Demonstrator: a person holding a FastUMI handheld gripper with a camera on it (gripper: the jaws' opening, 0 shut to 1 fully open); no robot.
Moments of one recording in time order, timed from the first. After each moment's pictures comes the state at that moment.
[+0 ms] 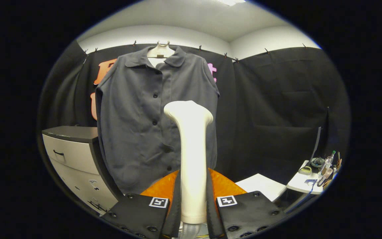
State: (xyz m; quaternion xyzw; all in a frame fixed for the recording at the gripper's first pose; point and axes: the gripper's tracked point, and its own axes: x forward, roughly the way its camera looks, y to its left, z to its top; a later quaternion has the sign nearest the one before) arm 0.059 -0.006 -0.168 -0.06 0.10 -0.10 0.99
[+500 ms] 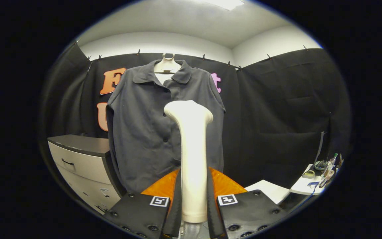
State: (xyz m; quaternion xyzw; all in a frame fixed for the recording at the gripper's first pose) arm 0.054 0.010 -0.149 -0.05 0.08 -0.09 0.99
